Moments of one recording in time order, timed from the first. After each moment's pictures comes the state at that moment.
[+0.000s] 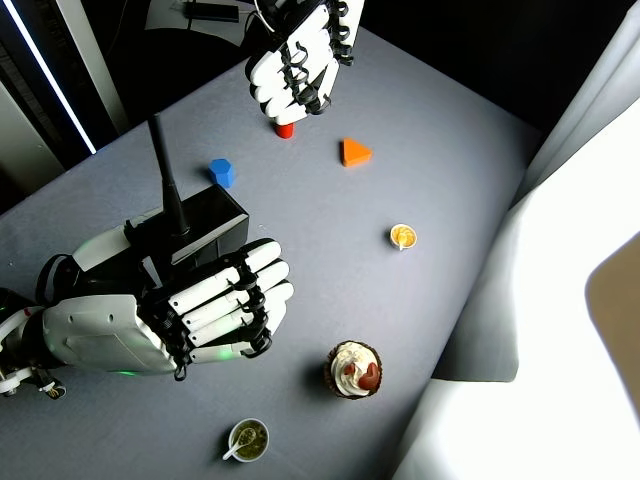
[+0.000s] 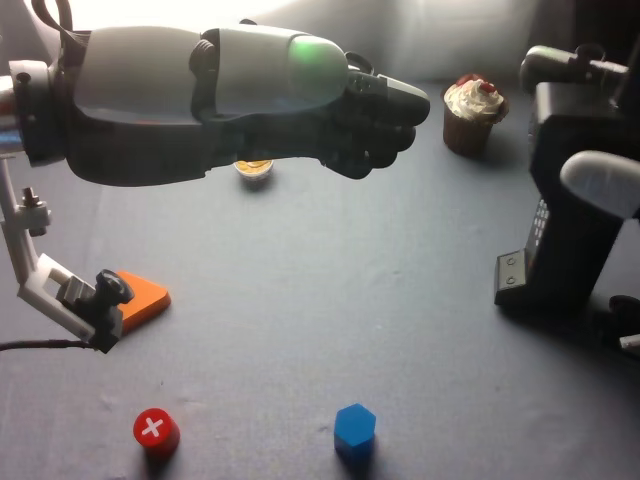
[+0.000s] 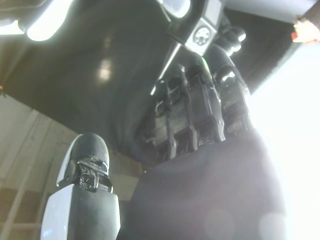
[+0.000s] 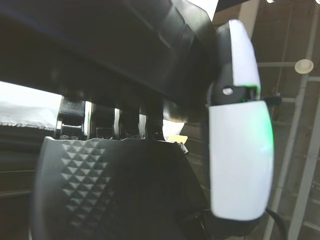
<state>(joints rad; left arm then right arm) 0.24 -0.51 1.06 1.14 -0.67 -1.37 -0.80 -1.30 1.52 0.18 1.48 0.36</state>
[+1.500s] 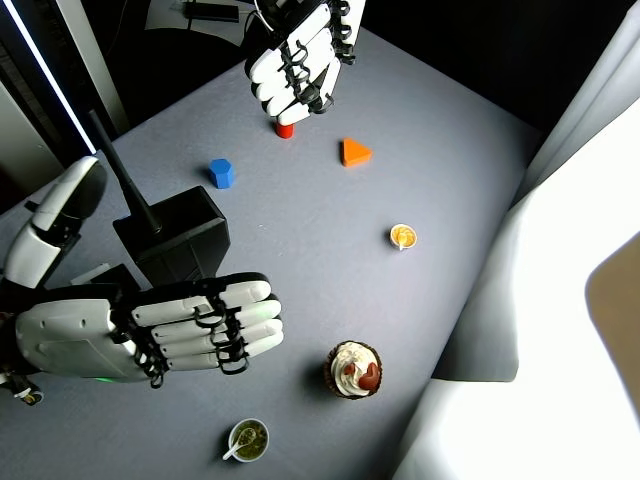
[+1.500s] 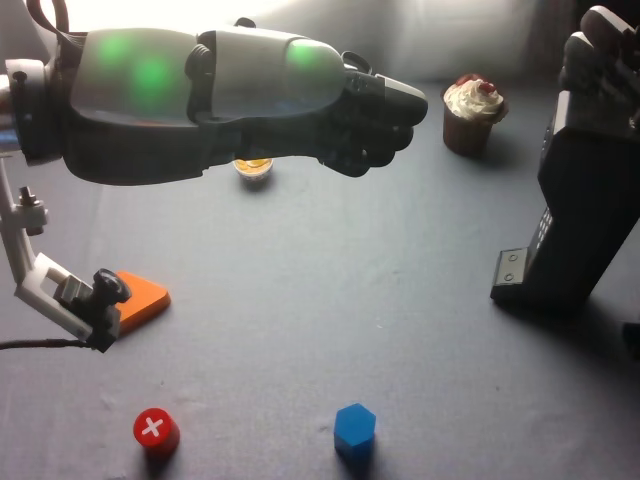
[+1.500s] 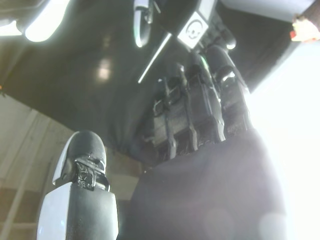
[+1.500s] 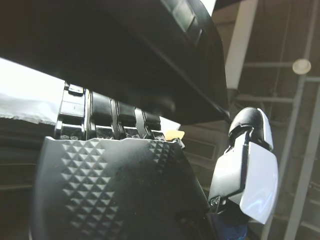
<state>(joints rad) 0.24 -0.50 1.06 1.14 -0.68 -1.37 -0.85 -1.24 1.47 0.15 1.51 0.35</state>
